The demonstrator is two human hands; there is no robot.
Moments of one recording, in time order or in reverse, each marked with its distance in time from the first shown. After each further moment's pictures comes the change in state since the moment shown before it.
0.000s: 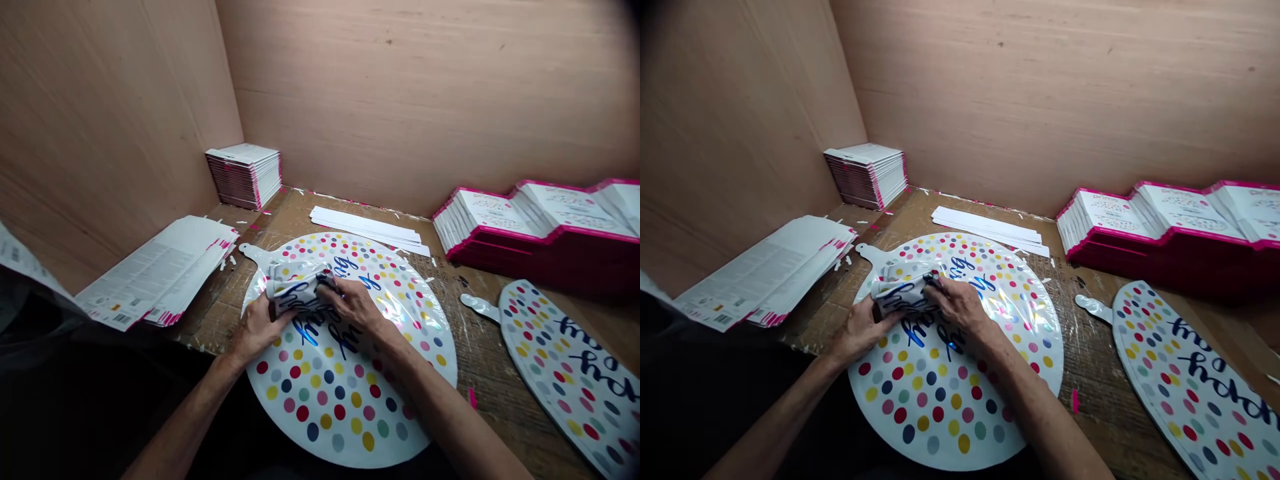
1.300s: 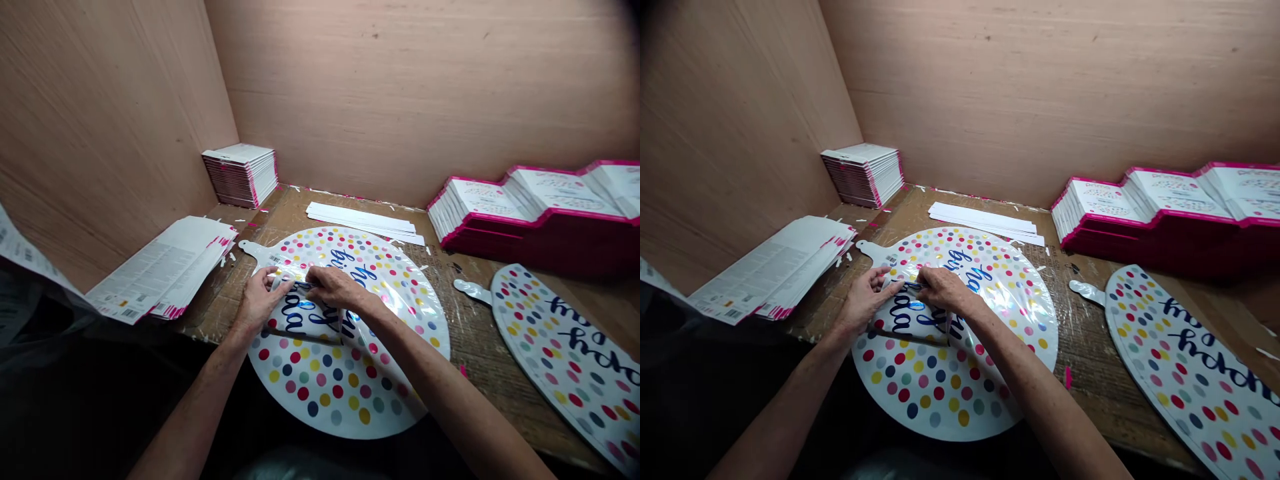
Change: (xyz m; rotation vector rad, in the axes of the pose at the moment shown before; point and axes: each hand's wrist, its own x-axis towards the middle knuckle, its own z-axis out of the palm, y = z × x) left_hand 0.024 -0.002 0.009 -0.113 0.081 -0.104; right_hand 0.023 -0.034 -0.010 -0.284 -0.397 0.108
